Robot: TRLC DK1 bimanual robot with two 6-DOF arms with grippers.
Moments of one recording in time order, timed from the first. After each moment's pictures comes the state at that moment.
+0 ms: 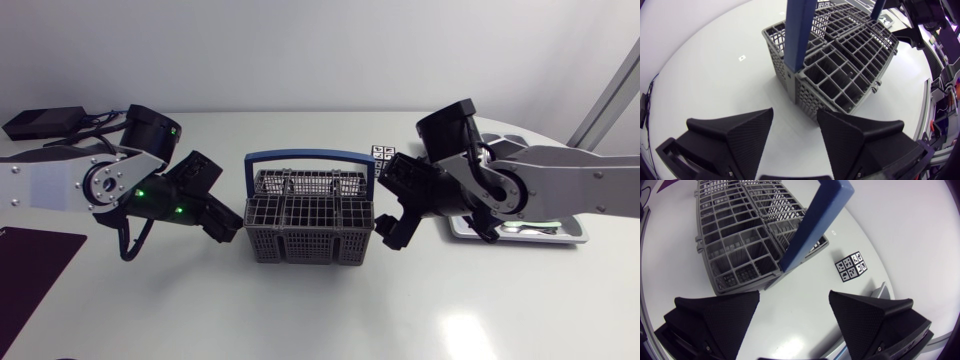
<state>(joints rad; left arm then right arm) -0.29 1.52 0.84 -0.31 0.26 0.34 0.46 1.52 0.85 -0.20 0.03 -0.59</state>
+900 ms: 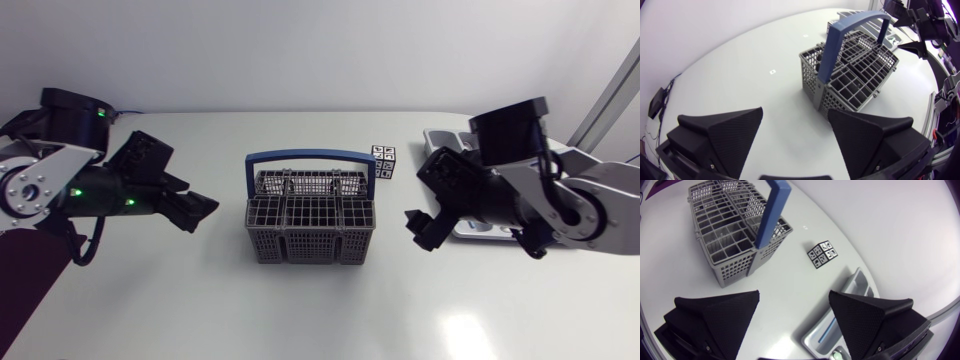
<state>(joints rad) -0.16 1.26 0.77 -0.30 0.24 0.35 0.38 1.28 0.73 -0.20 0.12 -0.59</state>
